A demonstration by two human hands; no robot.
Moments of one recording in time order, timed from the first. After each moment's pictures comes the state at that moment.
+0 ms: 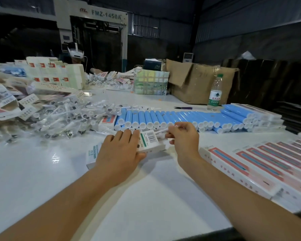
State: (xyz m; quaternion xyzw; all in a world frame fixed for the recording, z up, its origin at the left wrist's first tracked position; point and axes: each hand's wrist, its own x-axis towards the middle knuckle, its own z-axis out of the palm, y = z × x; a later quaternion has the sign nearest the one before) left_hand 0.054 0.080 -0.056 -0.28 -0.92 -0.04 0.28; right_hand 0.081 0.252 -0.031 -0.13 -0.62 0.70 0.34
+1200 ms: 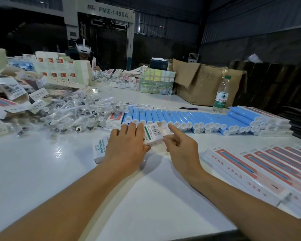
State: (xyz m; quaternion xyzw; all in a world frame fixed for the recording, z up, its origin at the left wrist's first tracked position) left_hand 0.045 0.085 -0.058 -0.22 -0.92 -0.05 0.31; right_hand 0.100 0.233 -0.054 -0.02 -0.80 0.52 0.31
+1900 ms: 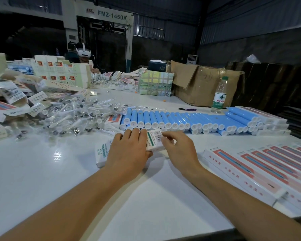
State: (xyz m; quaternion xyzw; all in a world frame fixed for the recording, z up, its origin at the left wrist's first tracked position) left_hand 0.059 0.090 -0.057 -0.26 -0.92 -0.03 0.31; right_hand 0.096 0.241 -0.045 -0.04 -0.87 0.38 0.32
